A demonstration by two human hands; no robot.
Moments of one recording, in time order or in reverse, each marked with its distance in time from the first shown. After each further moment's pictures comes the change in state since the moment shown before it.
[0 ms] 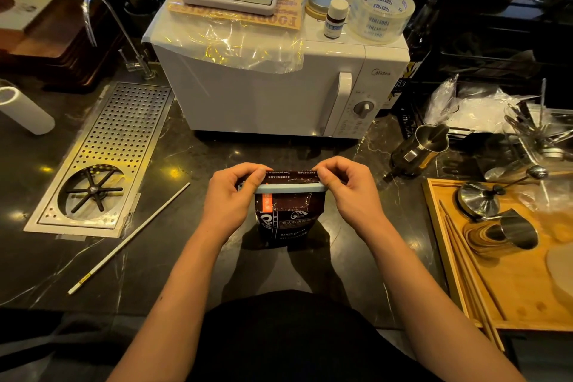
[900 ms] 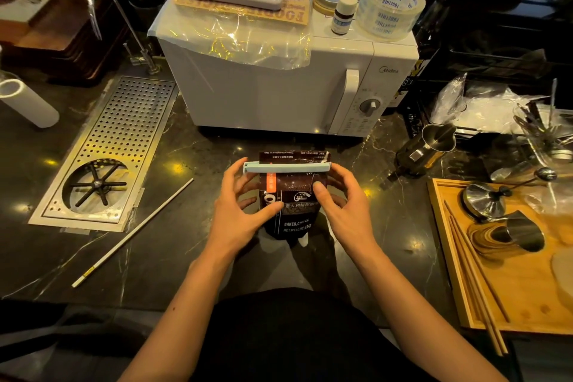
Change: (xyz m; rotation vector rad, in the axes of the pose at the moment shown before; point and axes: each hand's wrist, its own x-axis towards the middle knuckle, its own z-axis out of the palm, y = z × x) left_hand -0.024 -0.030 0.010 -0.079 0.000 -0.087; right_hand -0.024 0.033 0.024 0.173 0.028 0.078
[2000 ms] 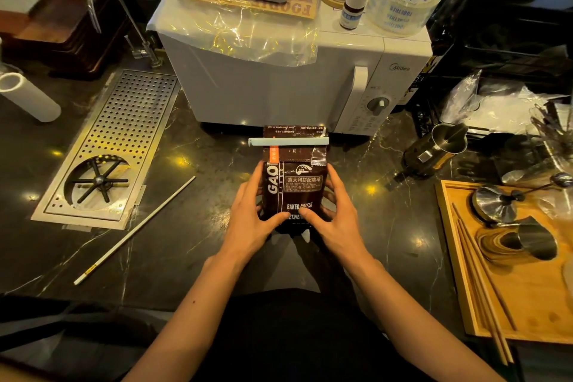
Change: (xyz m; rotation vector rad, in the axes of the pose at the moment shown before) left_hand 0.011 -0.027 0.019 0.205 -0.058 -0.015; right_hand 0.004 0.039 0.011 -0.068 -0.116 0.006
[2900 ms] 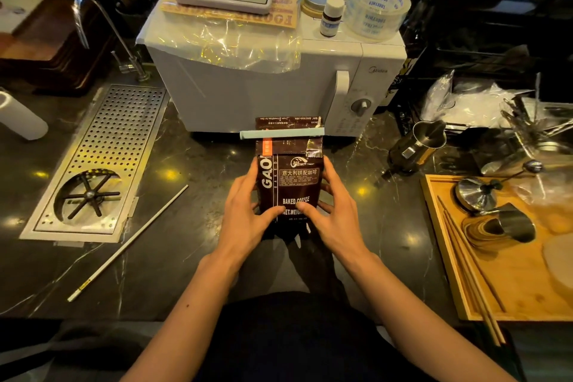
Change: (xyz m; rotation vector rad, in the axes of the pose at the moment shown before) left_hand -0.002 0.021 -0.009 0.028 0.016 0.125; right_hand -0.007 -0.023 -0.004 -0.067 0.092 -0.076
